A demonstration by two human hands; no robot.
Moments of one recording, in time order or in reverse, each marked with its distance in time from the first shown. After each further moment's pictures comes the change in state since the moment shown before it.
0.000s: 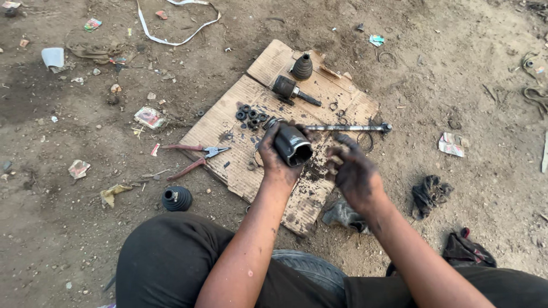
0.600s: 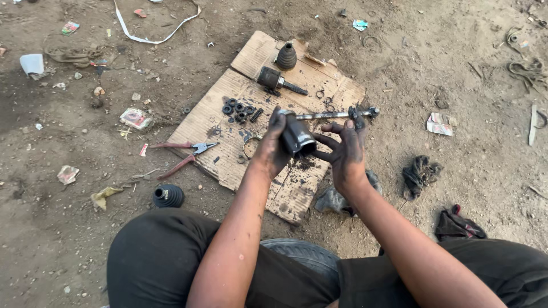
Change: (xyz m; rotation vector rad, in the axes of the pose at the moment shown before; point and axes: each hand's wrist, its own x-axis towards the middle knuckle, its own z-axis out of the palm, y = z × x) left_hand 0.014 0.001 -0.032 0.665 -0.077 -0.221; right_hand -0.005 0.007 0.007 -0.187 0.160 -0.369
